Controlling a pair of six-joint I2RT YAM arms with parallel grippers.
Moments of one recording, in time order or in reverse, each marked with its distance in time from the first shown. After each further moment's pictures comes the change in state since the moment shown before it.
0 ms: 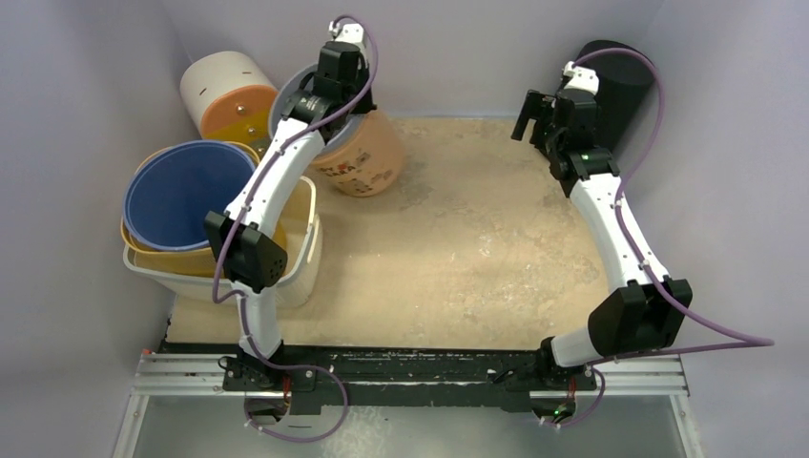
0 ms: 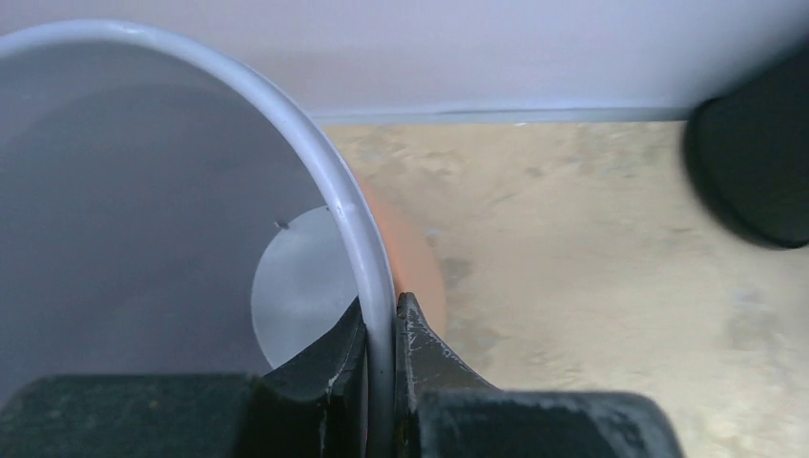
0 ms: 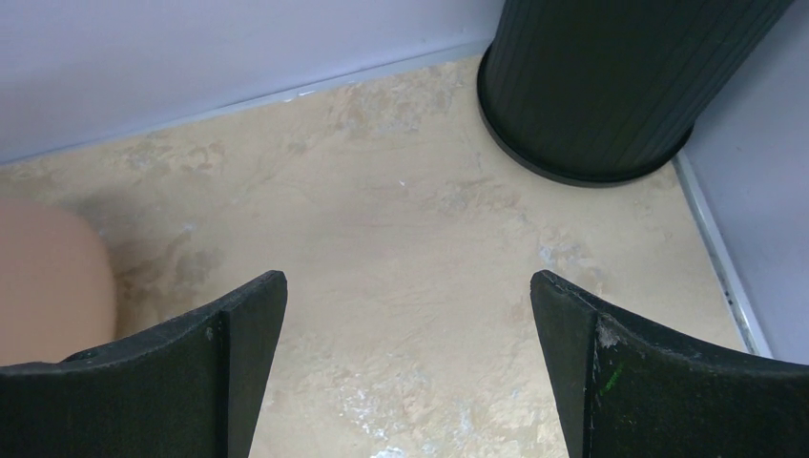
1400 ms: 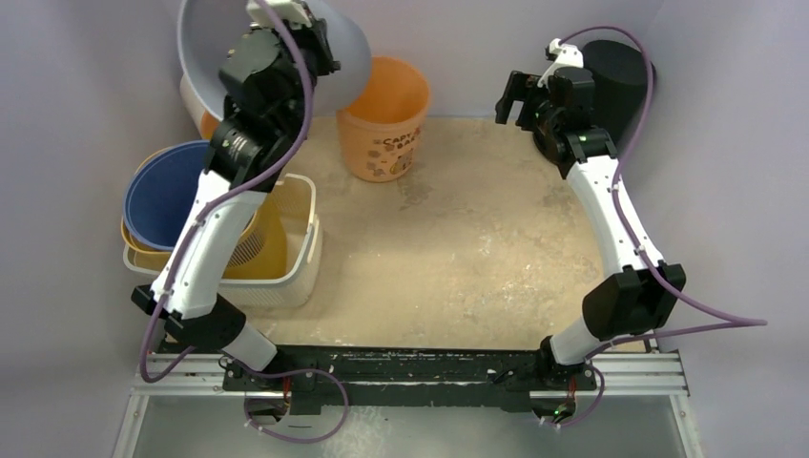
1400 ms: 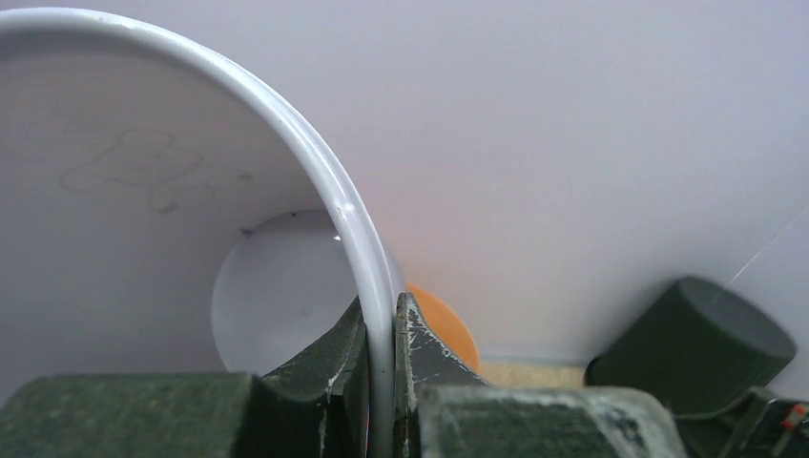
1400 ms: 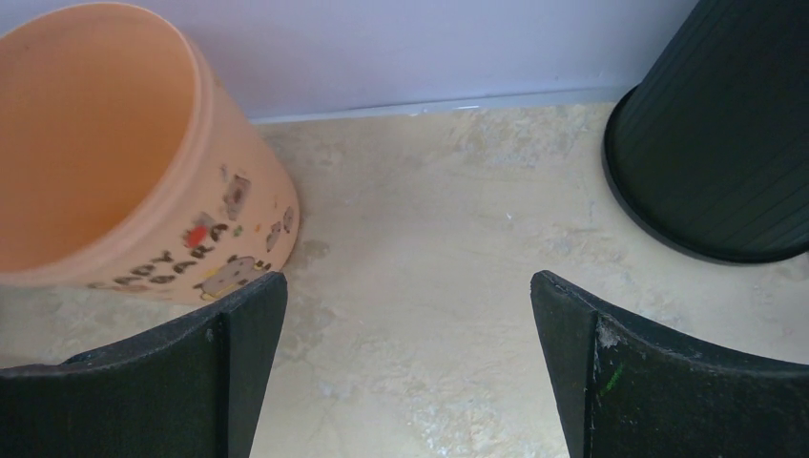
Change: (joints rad) left arm -0.201 -0.391 -0.003 0.259 -0.323 0.166; right arm 0.020 0.093 0.172 -0.022 -0.249 -0.007
